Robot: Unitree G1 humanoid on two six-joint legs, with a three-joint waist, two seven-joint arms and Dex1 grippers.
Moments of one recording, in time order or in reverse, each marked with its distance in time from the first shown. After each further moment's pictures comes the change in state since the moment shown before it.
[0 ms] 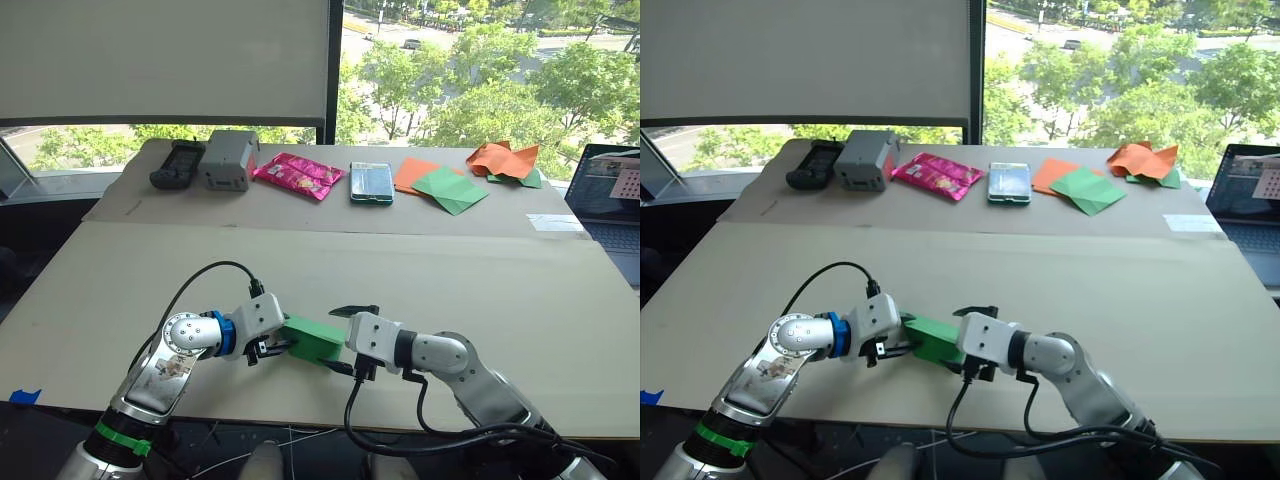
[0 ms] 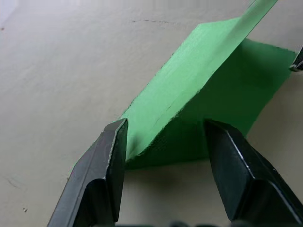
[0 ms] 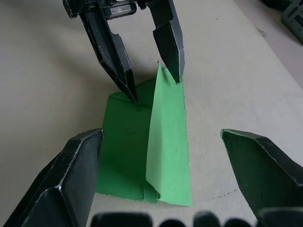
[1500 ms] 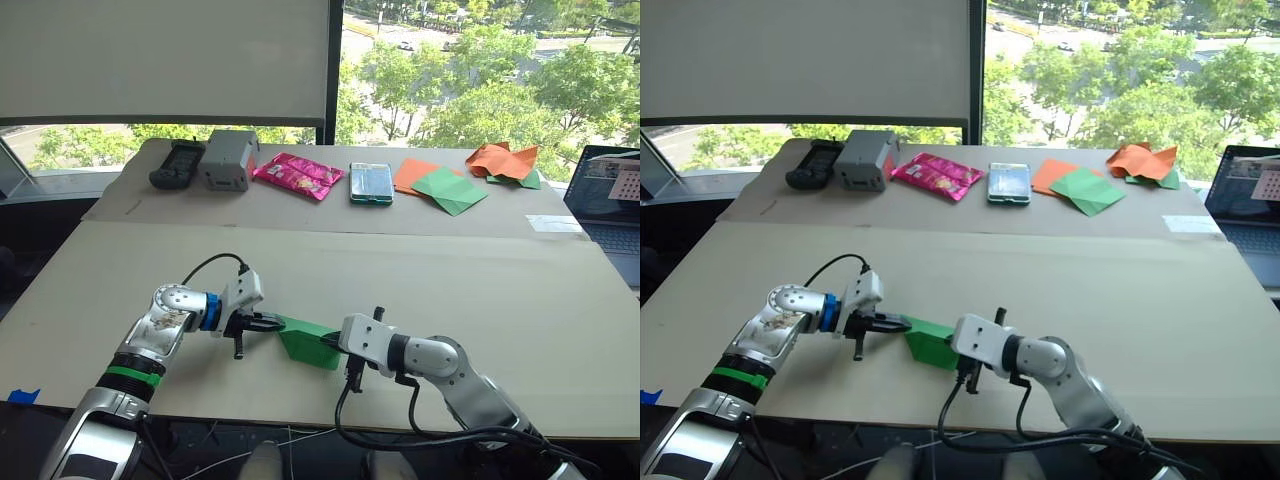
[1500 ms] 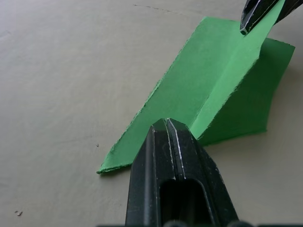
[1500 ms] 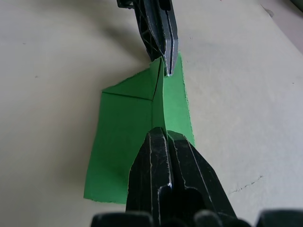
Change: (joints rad) left arm -0.280 0.008 -0.051 0.619 -0.113 -0.269 -0.316; right arm 0.020 0.080 -0.003 0.005 -0.056 0.099 0.009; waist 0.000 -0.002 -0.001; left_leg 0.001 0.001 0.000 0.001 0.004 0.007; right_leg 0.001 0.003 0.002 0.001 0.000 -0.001
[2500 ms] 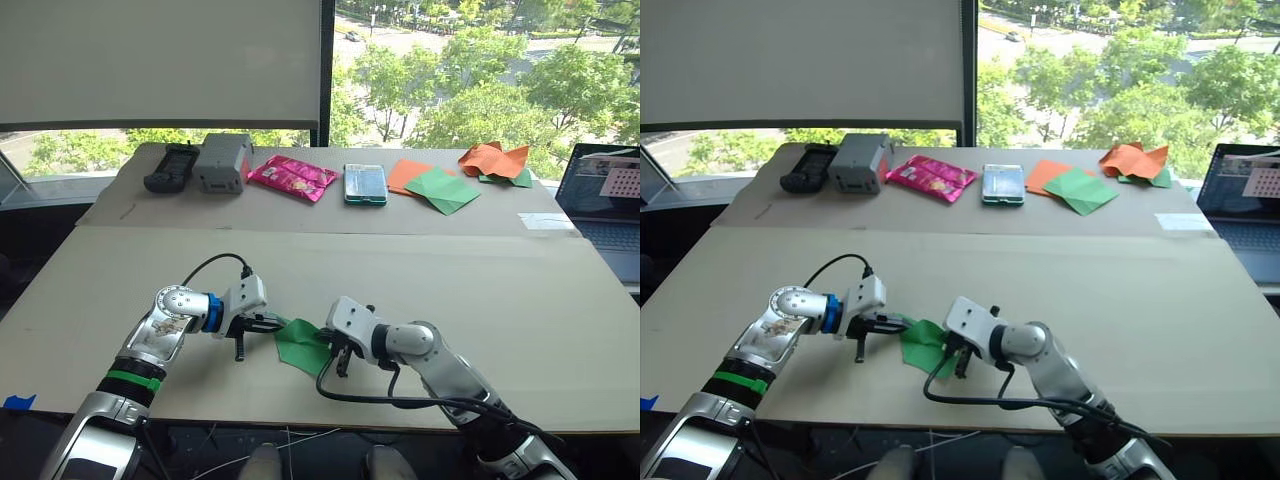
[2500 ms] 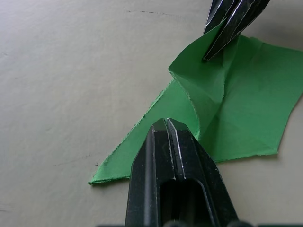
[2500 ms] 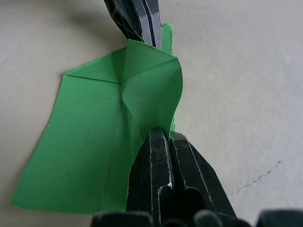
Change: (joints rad) left arm 0.023 -0.001 0.003 -0.024 0.031 -0.038 0.039; right arm -0.121 0.101 0.016 0.156 0.018 0.168 0.011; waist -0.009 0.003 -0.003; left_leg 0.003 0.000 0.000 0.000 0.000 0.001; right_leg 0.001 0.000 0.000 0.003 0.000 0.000
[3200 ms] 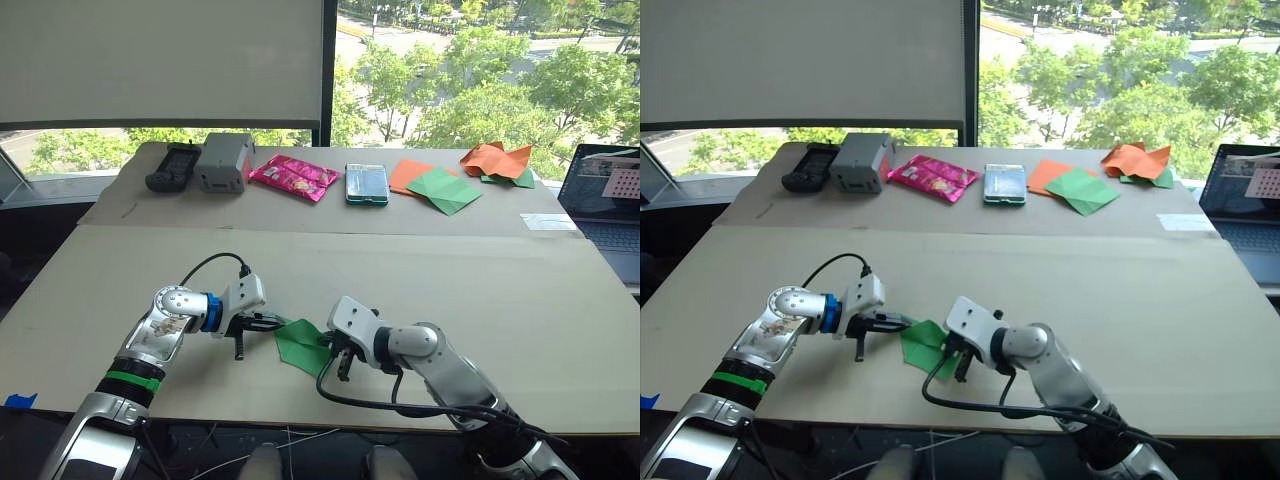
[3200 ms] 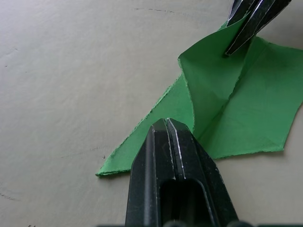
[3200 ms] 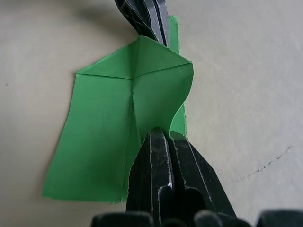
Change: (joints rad) left arm 0.001 0.000 0.006 0.000 0.000 0.002 0.010; right arm 0.010 -0.013 0.006 -0.125 0.021 0.202 -0.015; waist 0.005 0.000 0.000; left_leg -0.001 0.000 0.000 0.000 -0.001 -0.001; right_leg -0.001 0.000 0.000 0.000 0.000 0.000
